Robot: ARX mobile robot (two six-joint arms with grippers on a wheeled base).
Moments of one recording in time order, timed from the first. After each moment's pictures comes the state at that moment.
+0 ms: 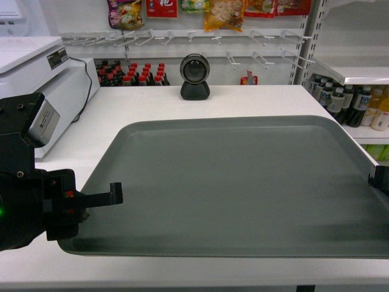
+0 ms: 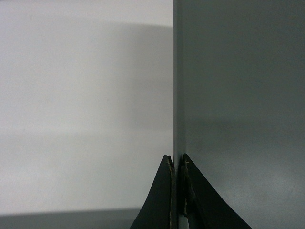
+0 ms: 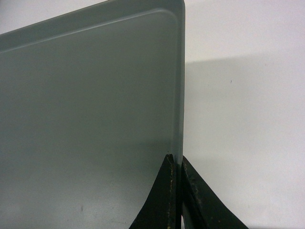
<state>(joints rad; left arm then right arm) -0.33 1.52 0.55 0.25 -0.19 -0.33 0.11 1.50 0.51 0.41 -0.09 0.26</state>
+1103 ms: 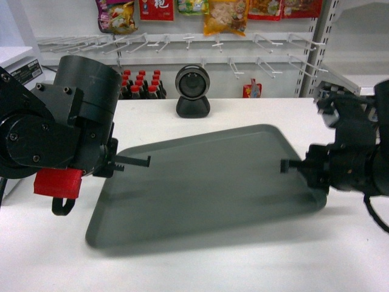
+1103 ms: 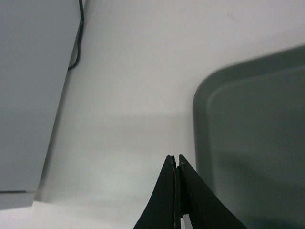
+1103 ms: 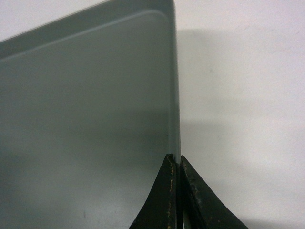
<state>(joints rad) -0.31 2.10 1.07 0.31 -0.56 -0.04 0.17 2.07 0.91 0.55 -0.12 0.19</state>
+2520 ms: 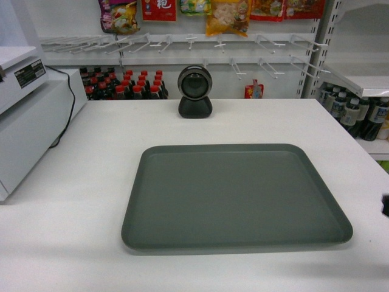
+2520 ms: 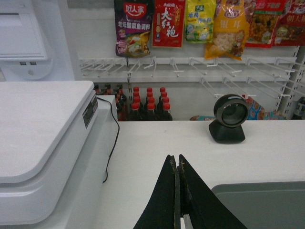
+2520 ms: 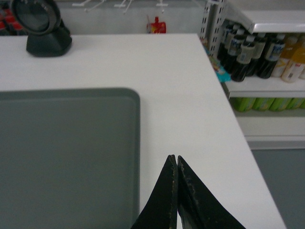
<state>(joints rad) -0.10 1.40 0.38 1.05 -0.12 -0.02 0.05 1.85 0.33 1.28 0.05 0.01</state>
